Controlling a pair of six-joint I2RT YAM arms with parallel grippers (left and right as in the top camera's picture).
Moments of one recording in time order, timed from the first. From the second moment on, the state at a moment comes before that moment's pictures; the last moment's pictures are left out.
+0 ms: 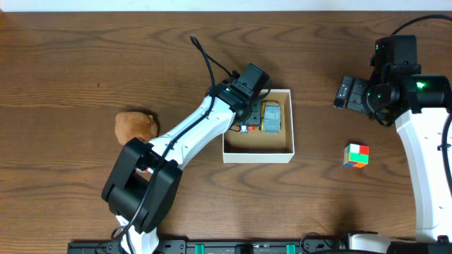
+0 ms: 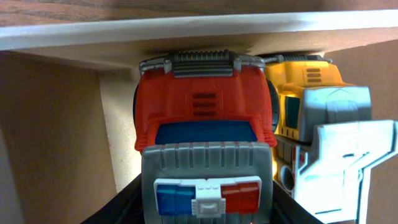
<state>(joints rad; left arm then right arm) -0.65 1.93 1.43 -0.70 -0.01 -0.56 0.02 1.47 1.47 -1.18 0.10 0.33</state>
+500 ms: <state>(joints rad) -0.65 1.93 1.43 -0.73 -0.01 -0.55 0.02 1.47 1.47 -1.19 0.10 0.33</state>
